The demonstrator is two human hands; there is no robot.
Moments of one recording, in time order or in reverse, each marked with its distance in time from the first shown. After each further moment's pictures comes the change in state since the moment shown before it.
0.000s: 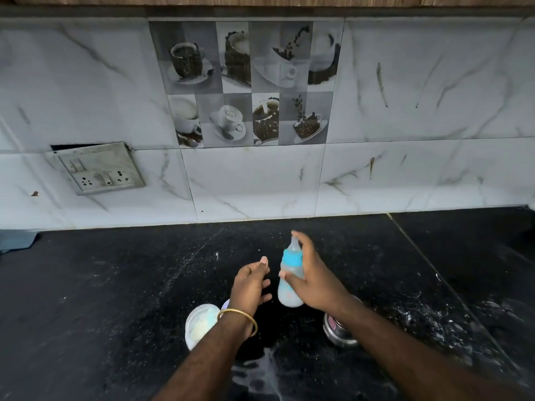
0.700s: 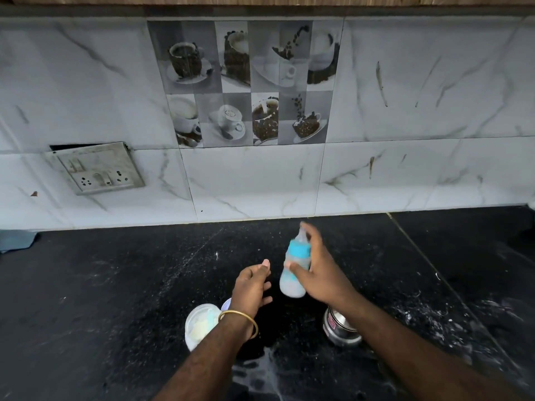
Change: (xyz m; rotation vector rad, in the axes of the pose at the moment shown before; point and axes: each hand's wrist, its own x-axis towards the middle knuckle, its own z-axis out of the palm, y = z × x) left_hand -0.002 -0.004 0.001 0.040 -0.001 0.004; right_hand 0.005 0.003 -0.009 0.089 0.119 0.016
